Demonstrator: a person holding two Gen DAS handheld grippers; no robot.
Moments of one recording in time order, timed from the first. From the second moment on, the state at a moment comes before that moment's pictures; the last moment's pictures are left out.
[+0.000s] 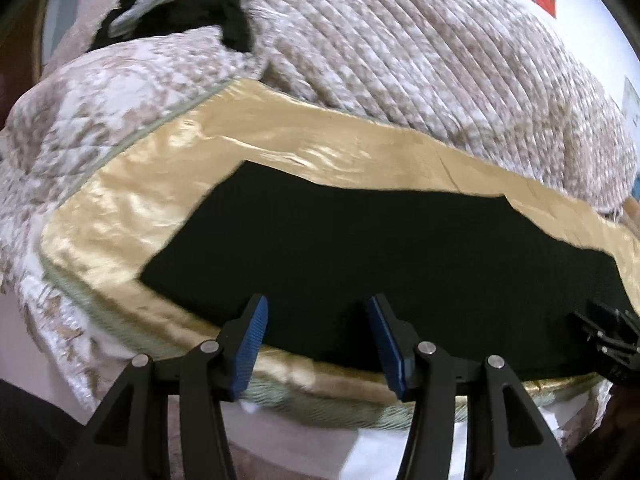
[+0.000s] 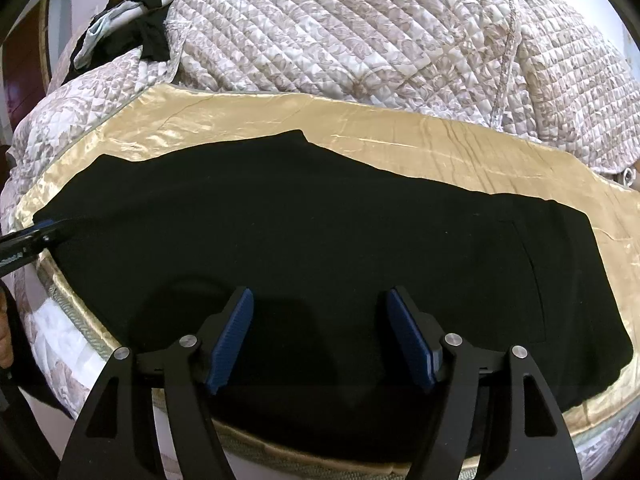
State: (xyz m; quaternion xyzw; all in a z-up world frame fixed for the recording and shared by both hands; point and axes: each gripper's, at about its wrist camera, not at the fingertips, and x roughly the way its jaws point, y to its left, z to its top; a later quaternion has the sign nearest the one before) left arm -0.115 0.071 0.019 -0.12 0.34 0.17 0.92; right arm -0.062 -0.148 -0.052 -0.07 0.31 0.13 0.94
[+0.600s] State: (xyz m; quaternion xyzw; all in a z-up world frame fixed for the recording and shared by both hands) left arm -0.131 0.144 0.005 -0.28 0.30 0.20 0.89; right arm -0.060 -0.146 -0.051 -0.07 0.31 0.12 0.94
